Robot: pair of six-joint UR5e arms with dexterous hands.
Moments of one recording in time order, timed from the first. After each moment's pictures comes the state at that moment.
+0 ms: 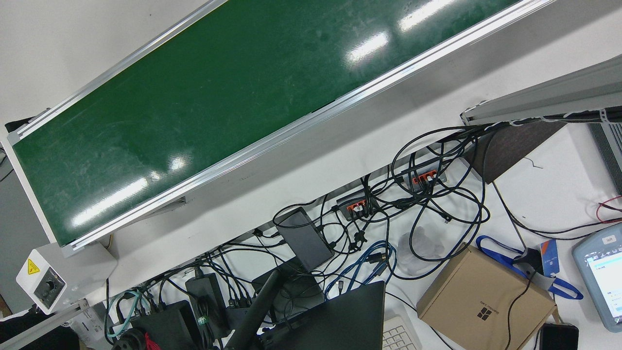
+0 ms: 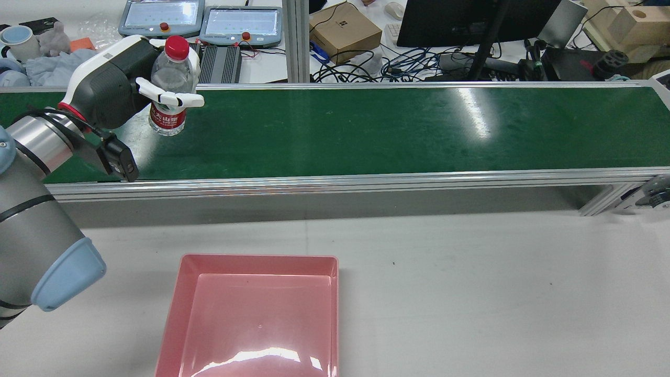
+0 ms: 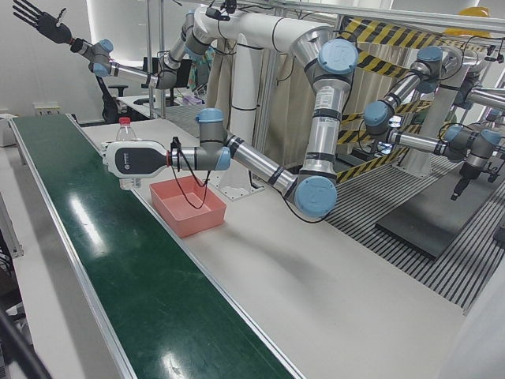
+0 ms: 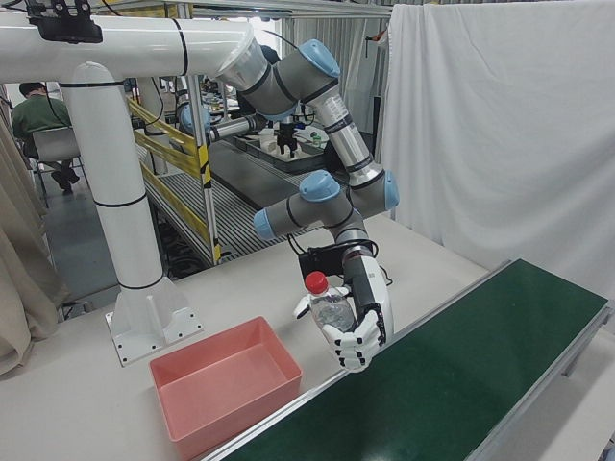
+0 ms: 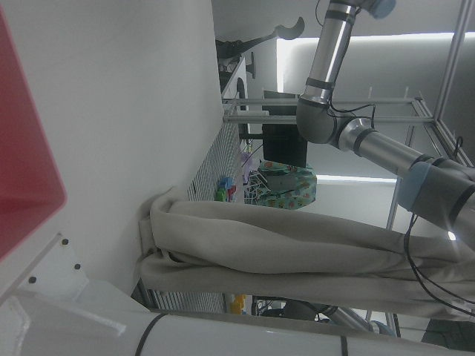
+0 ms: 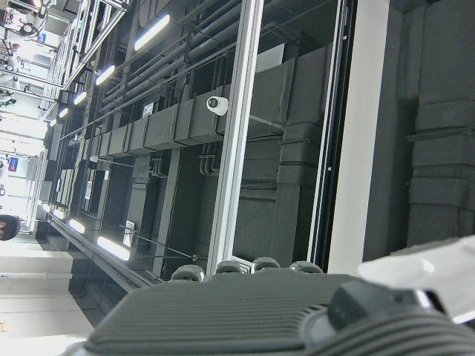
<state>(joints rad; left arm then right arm) -0.86 -2.11 -2.04 0.65 1.32 0.40 1.95 -1.50 1.49 -2.61 -1.55 -0.04</state>
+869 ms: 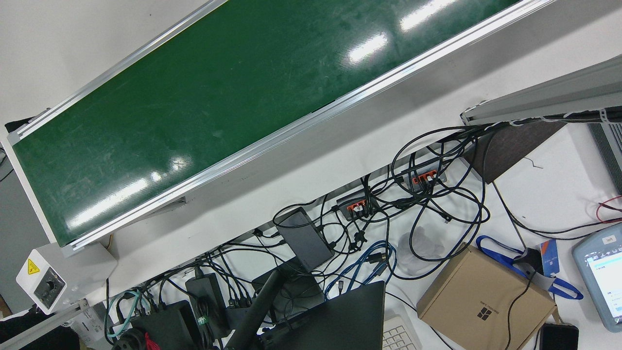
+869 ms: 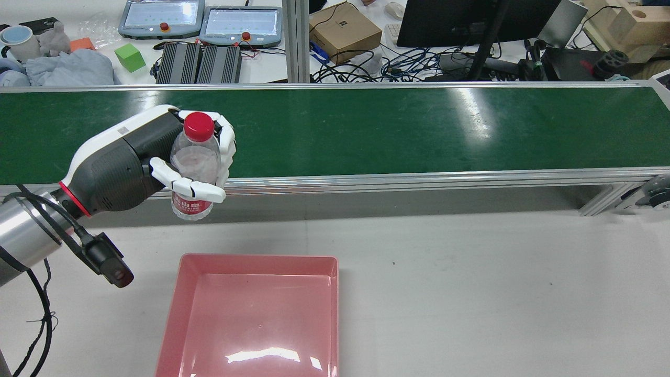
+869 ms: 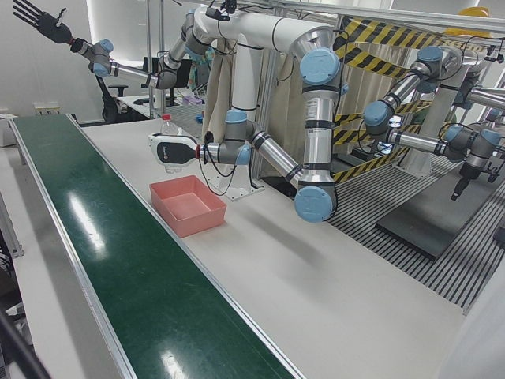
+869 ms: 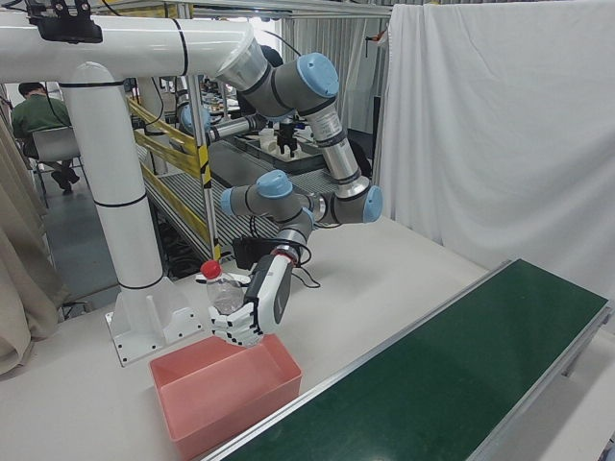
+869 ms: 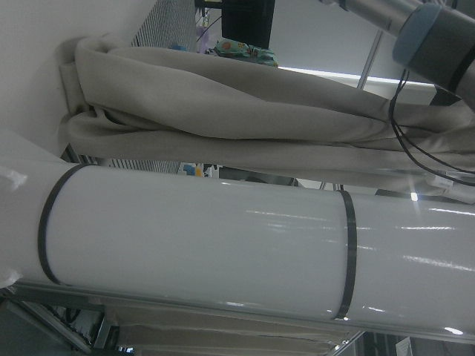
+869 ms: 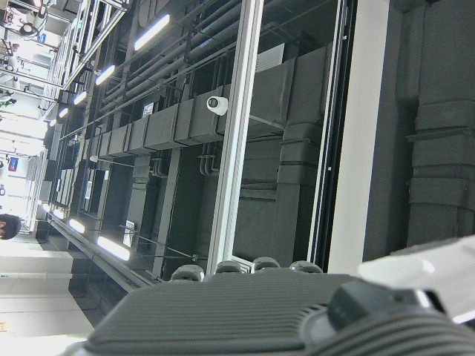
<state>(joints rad) -0.51 -2.01 -2.28 0.66 1.29 0.43 1.95 -1.50 1.49 -2.61 -1.55 -0.04</state>
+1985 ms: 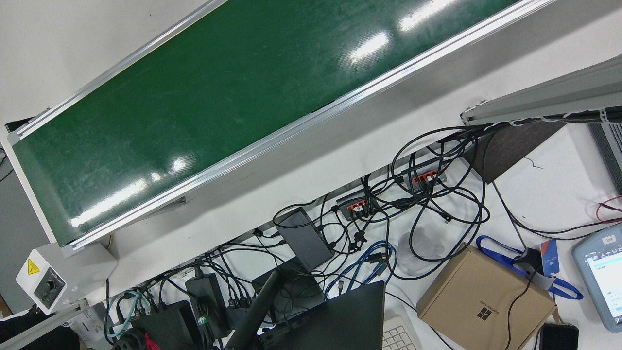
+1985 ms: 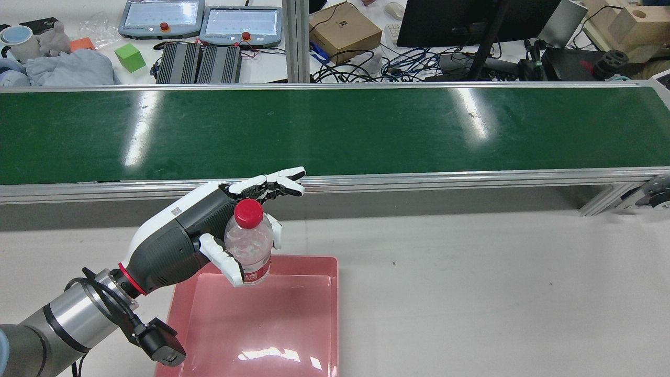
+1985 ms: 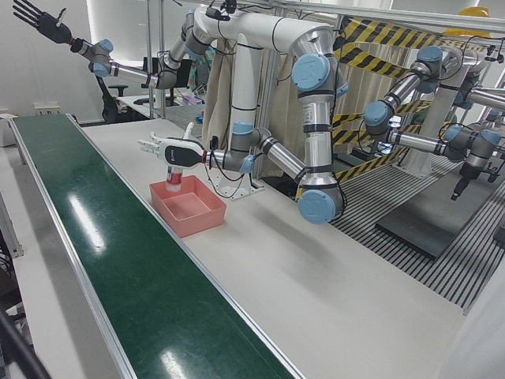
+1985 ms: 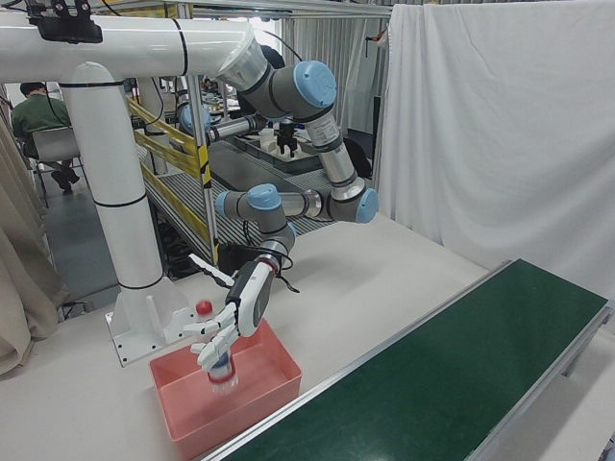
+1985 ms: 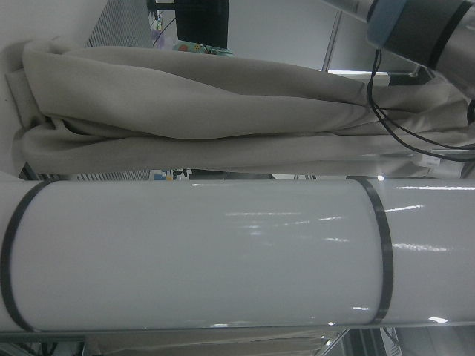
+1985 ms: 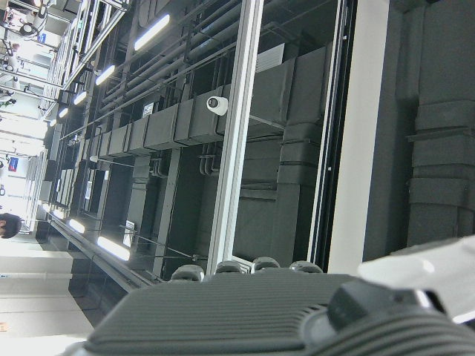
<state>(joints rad) -0.36 -1.93 -2.27 0.45 1.11 0.46 1.95 -1.50 1.49 -2.61 -1.55 -0.04</state>
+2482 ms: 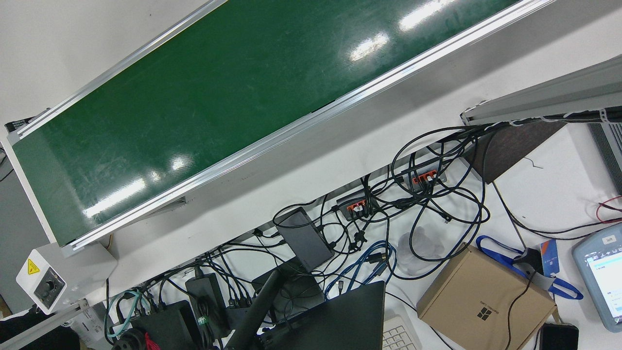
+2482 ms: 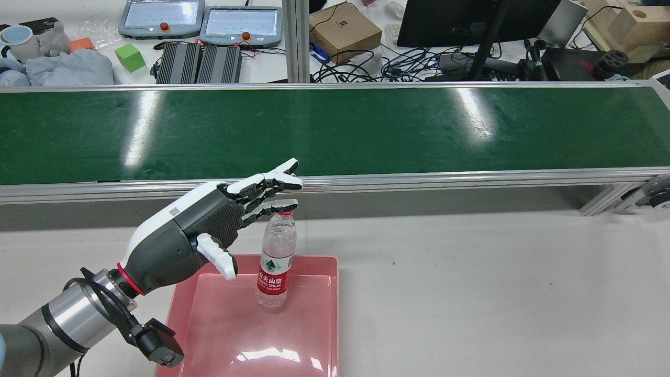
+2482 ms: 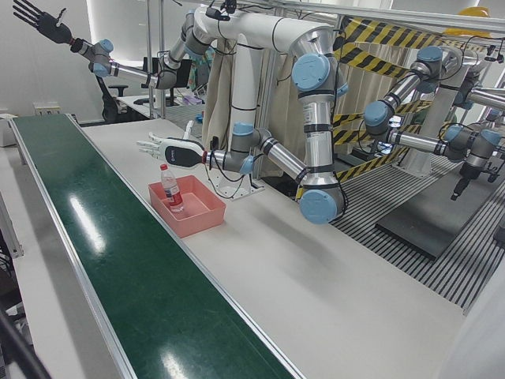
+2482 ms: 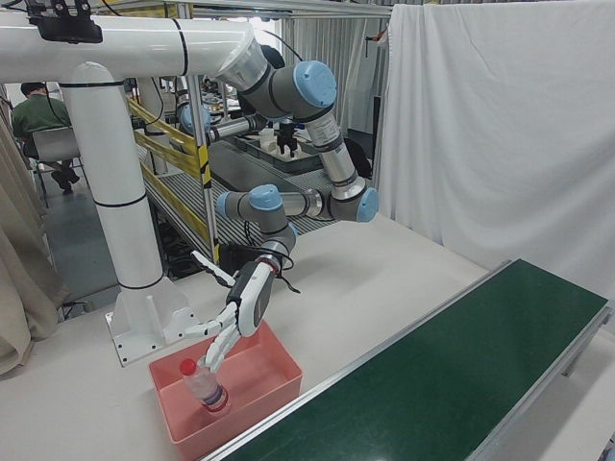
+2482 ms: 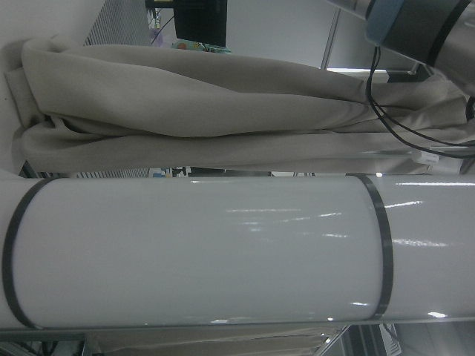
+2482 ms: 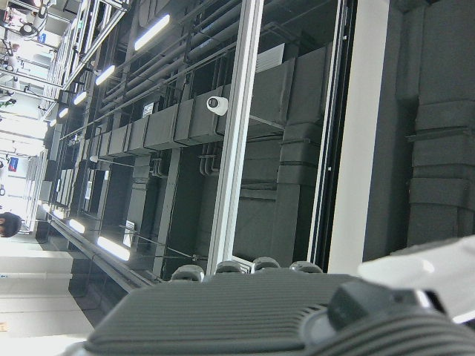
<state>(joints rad) -0.36 -1.93 -2.27 0.43 1.11 0.46 1.95 -1.50 1.49 -2.61 -1.55 -0.04</state>
